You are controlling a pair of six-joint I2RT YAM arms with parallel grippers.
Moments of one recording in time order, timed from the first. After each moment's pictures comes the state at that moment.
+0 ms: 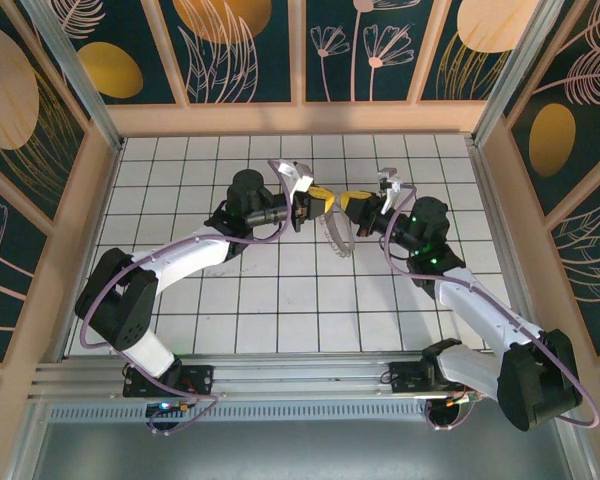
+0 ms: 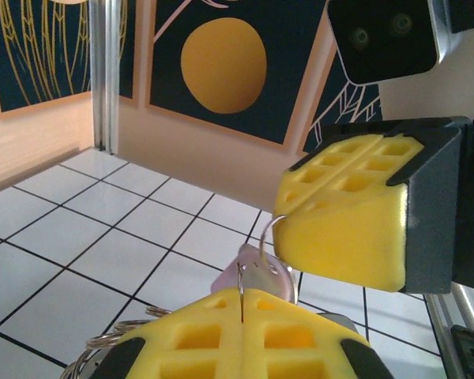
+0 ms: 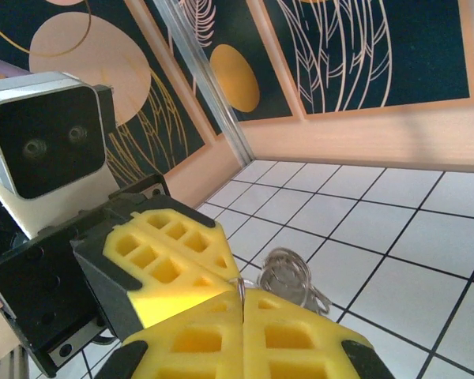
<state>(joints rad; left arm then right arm) -0.64 1.63 1.03 0.52 0.66 -0.18 0.40 1.09 0.63 0.45 -0.52 0.42</state>
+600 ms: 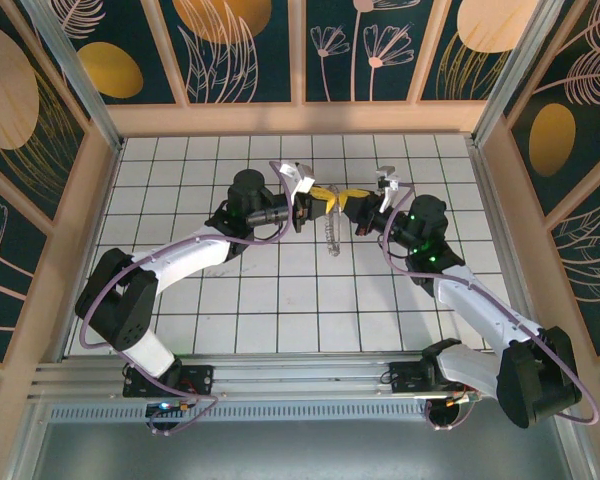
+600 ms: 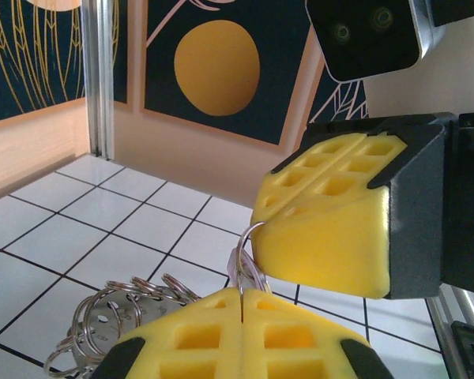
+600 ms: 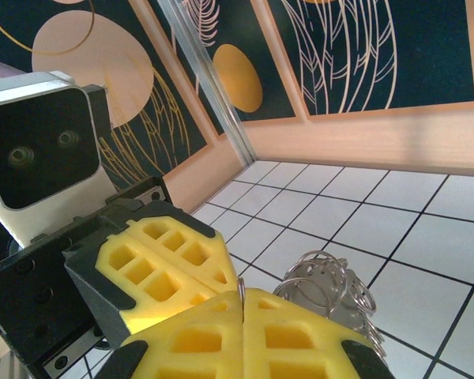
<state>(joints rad) -0.65 1.63 1.04 0.52 0.66 -0.16 0.41 1.10 0.65 0.45 -0.52 0.41</state>
